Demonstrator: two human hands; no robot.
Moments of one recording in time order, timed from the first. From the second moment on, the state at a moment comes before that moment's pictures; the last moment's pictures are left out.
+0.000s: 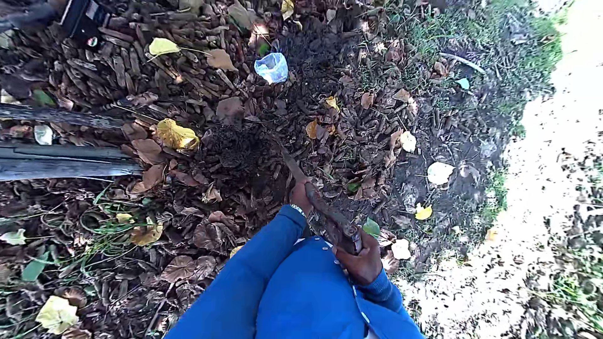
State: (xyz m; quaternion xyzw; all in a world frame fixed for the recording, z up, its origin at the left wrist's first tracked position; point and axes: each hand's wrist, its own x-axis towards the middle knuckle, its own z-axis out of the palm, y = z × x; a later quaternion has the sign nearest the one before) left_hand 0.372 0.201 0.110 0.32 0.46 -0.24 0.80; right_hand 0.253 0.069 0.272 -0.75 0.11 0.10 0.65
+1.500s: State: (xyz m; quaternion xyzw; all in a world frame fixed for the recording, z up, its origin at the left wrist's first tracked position) left_hand 0.955 -0.155 -0.049 0.80 -0.31 -0.41 0.32; right_hand 0.829 -0.324 0.198 -0.77 0.59 0.05 0.25
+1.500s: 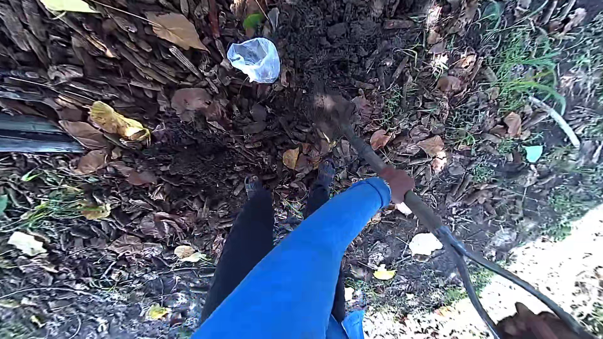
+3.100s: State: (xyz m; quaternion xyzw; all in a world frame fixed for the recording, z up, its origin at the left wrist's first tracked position) left_hand 0.858 0.017 -0.091 0.74 -0.30 -0.51 0.32; right_hand 0.718 -0.273 0.132 -0.60 0.52 0.24 0.56
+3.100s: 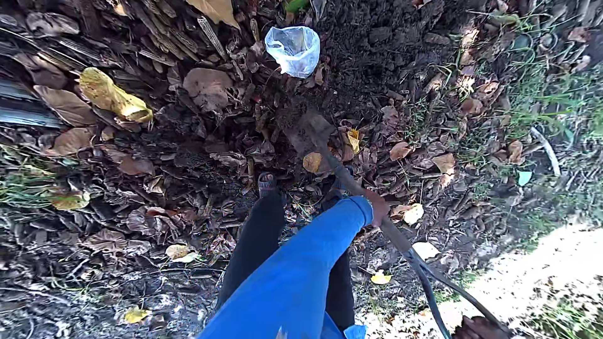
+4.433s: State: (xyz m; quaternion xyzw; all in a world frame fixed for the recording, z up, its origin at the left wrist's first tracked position) left_hand 0.866 0.033 -0.092 0.72 -0.28 -0.50 0.39; right_hand 0.767 -0.282 0.146 -0.65 0.49 0.30 0.51
